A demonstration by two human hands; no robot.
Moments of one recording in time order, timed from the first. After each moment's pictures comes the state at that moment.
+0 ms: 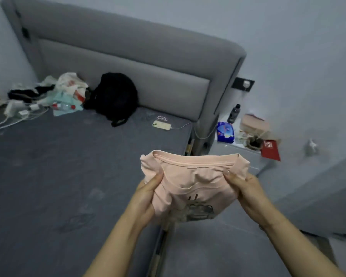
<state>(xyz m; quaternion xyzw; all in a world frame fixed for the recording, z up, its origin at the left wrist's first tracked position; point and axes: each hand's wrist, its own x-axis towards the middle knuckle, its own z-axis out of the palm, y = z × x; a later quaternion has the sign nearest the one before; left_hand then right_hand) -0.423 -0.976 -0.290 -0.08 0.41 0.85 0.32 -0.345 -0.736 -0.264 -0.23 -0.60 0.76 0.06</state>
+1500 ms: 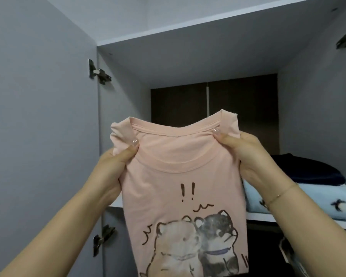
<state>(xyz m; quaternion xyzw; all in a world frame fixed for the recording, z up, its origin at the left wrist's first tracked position) -0.054 -0.017 0.219 0.55 0.20 0.60 0.54 0.184 -0.116 0.238 -0.41 -0.47 0.22 0.75</state>
